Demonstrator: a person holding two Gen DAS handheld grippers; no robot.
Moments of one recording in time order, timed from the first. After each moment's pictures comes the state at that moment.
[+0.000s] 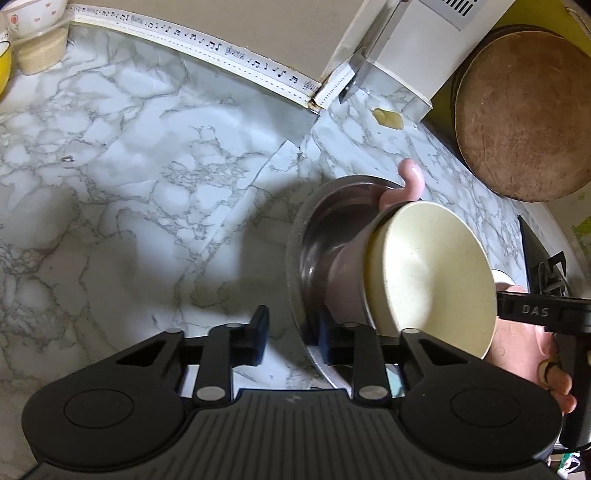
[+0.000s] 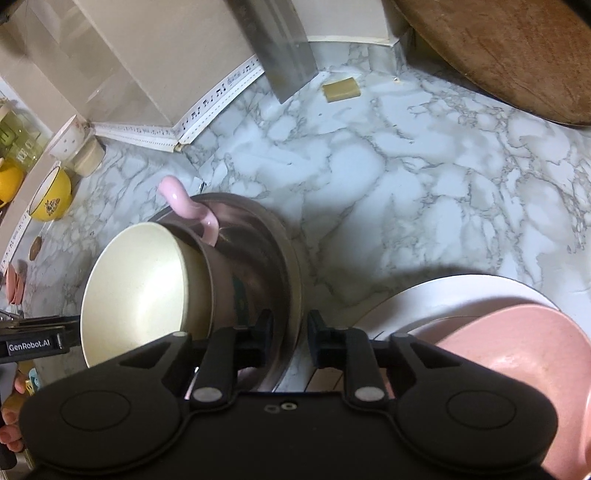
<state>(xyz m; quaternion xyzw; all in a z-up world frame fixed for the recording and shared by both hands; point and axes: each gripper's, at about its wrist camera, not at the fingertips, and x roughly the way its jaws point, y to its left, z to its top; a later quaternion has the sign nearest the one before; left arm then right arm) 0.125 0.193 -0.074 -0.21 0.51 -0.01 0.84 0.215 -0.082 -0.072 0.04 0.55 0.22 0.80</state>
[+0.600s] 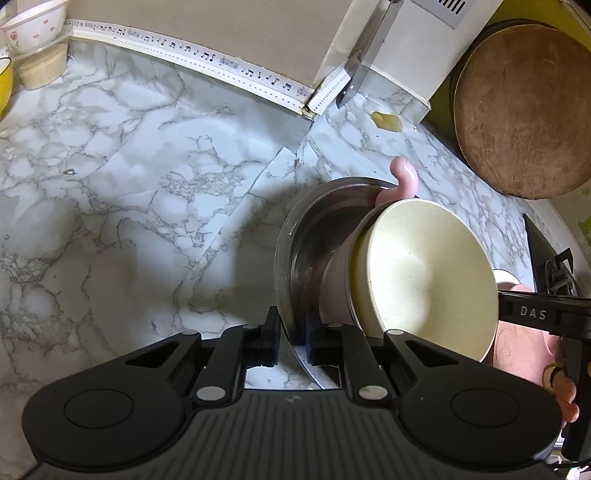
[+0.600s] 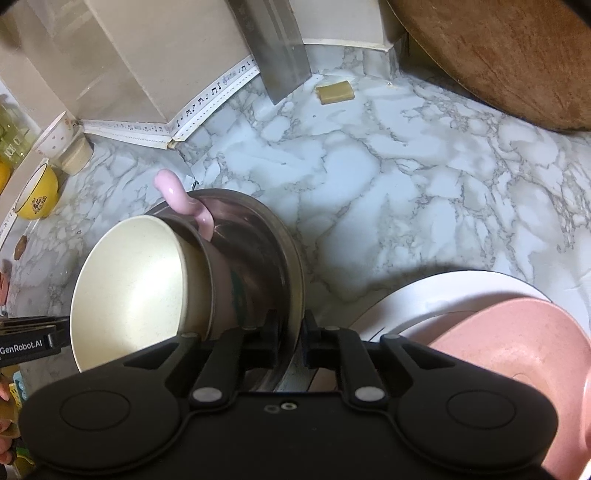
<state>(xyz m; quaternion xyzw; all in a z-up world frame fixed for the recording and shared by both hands) 0.124 0.186 -0.068 -0.19 0.50 0.00 0.85 0.205 -0.072 -0.068 0.02 0.54 0.20 0.82</state>
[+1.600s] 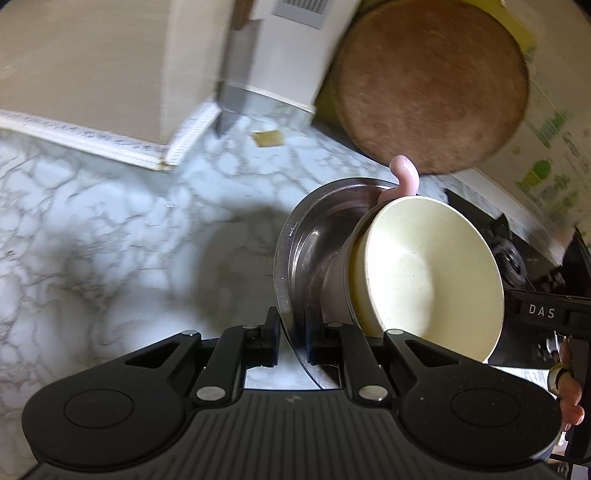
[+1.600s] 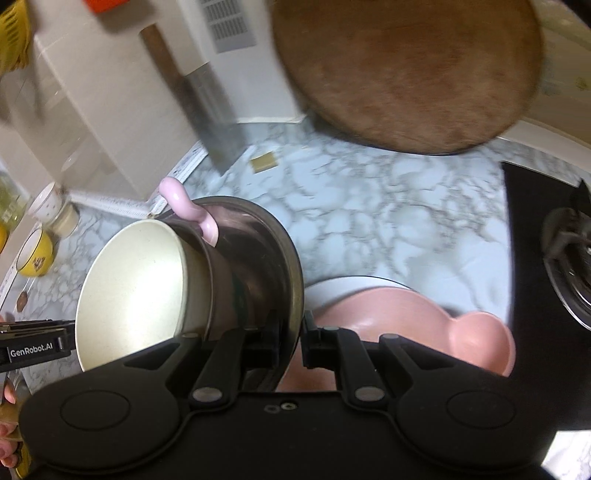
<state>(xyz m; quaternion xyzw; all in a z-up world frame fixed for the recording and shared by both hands) 0.130 0.094 0.004 -0.12 0.48 -0.10 0.86 0.159 -0.161 0.019 0.07 0.49 0.11 0.86</state>
